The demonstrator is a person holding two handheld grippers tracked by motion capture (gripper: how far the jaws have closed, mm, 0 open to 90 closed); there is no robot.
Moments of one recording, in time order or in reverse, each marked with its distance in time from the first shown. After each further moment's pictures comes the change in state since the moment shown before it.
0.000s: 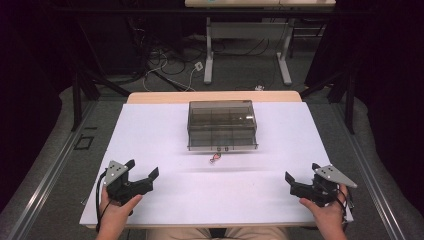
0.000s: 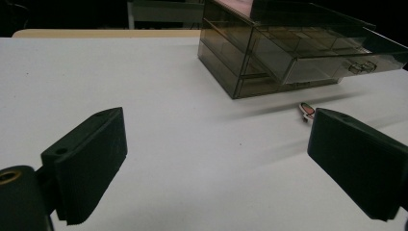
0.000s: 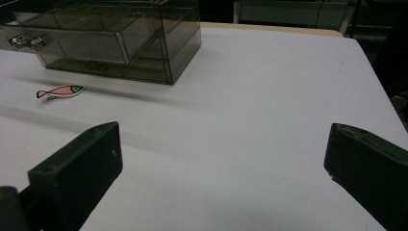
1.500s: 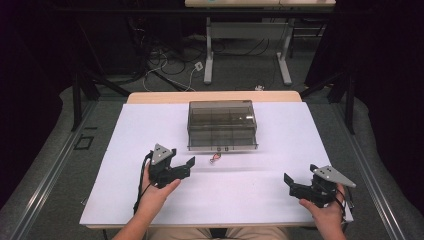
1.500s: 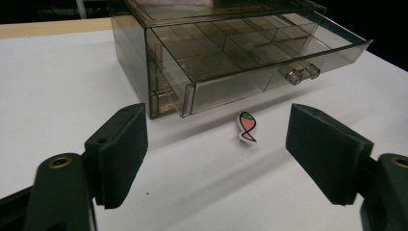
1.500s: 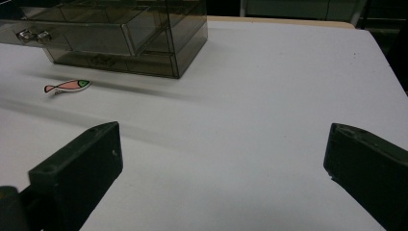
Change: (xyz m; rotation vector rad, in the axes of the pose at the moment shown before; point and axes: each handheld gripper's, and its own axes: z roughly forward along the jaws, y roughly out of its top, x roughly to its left) left arm -0.071 0.029 0.074 0.116 -0.115 0.061; right arm 0.000 -0.003 0.001 0.030 0.027 0.005
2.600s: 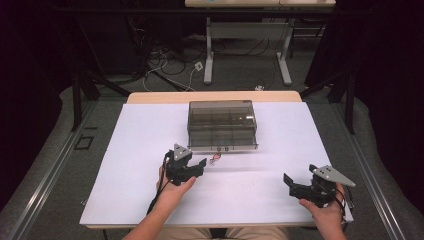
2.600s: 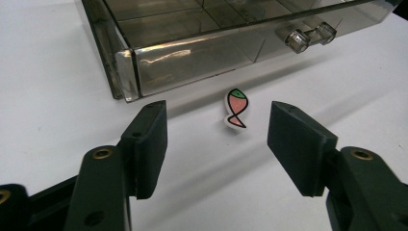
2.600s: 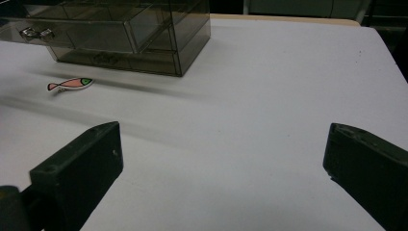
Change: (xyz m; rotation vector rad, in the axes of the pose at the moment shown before) left arm -0.021 -0.004 0.042 0.139 0.016 0.029; right arm 0.000 -0.001 0.002 -0.005 0.018 0.008
